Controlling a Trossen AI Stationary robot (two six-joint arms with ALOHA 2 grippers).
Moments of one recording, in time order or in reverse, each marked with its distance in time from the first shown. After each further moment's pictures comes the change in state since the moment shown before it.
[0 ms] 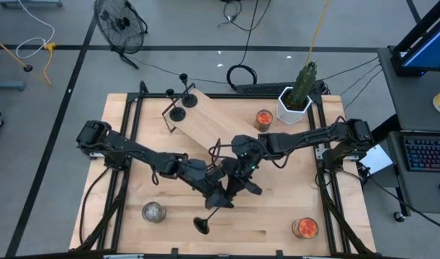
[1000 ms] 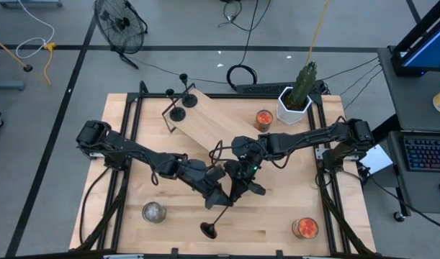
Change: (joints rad) left arm 0.009 -0.002 -0.002 0.017 -0.010 -0.042; right arm 0.018 -0.002 -0.002 -0.051 -0.063 0.001
